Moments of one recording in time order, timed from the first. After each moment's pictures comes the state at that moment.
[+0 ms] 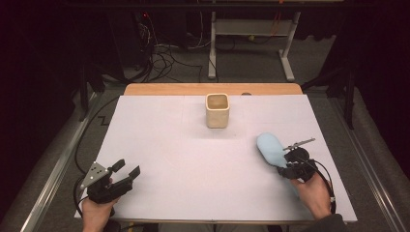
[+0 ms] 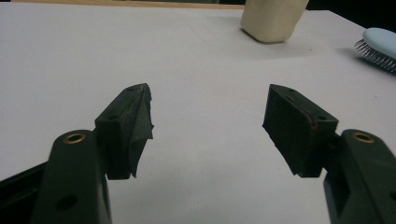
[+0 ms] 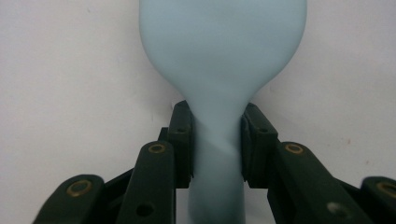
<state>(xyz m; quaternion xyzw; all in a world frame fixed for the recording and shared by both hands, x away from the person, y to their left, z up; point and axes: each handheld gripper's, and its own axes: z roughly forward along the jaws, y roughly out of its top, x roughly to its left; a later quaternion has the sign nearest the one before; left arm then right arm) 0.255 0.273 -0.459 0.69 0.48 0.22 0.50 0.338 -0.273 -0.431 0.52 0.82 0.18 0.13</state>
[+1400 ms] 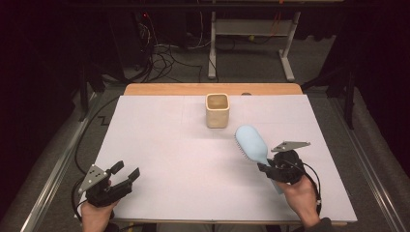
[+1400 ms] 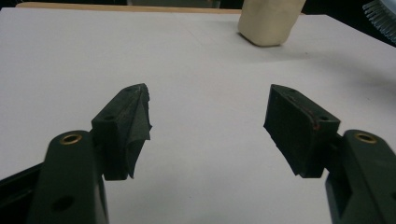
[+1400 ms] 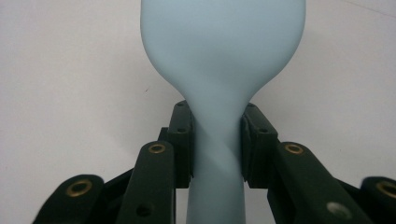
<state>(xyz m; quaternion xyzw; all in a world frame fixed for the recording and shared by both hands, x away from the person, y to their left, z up) 0.245 0.271 -0.455 0.68 0.48 0.23 0.50 0.315 -0.231 -0.405 0.44 0.83 0.31 0.14</state>
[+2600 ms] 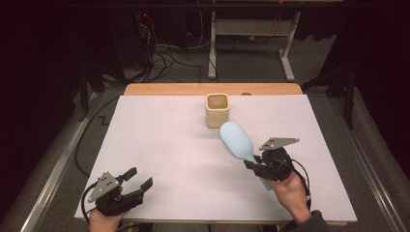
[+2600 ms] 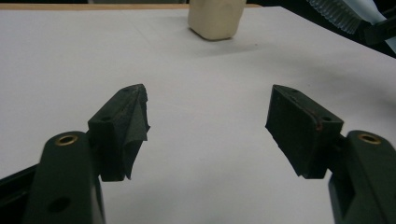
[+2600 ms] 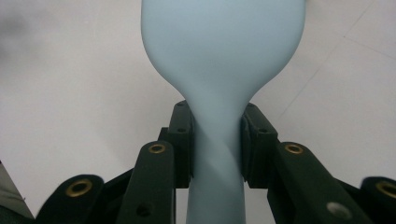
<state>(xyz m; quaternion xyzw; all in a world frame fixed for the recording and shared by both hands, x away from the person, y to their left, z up) 0.226 0.236 -0.446 0.71 0.43 0.19 0.52 0.316 -0.200 -0.390 0.38 0.85 0.35 0.13</state>
